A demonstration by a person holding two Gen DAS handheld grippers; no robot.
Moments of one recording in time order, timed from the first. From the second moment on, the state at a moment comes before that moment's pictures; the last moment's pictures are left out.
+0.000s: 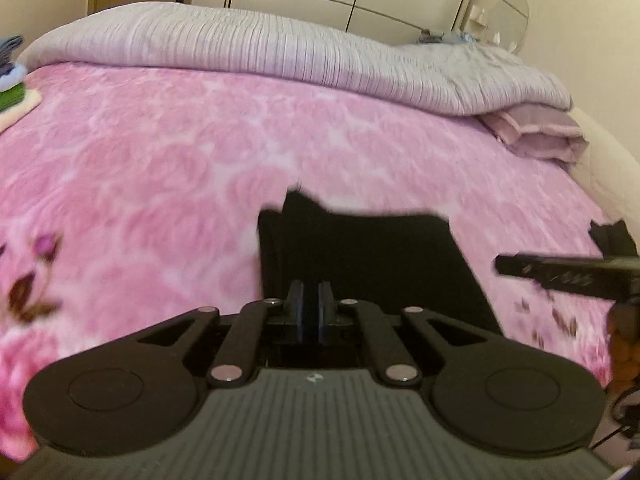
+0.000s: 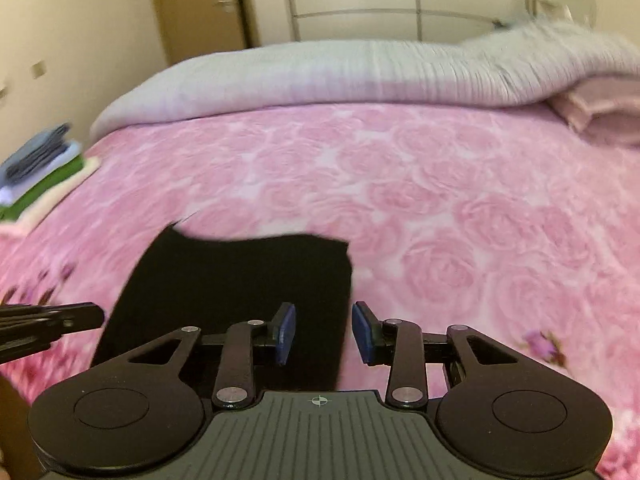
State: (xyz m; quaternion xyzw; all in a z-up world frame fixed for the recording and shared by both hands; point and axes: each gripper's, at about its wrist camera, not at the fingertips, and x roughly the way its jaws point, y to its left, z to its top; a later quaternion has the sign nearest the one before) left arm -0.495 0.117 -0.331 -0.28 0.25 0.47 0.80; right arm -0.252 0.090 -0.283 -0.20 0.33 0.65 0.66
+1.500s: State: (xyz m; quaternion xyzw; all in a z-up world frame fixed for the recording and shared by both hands) left arm -0.499 0.030 -0.370 -0.29 0.29 0.50 0.76; right arm -0.284 -0.015 -0.315 -0.24 0.35 0.62 0.66
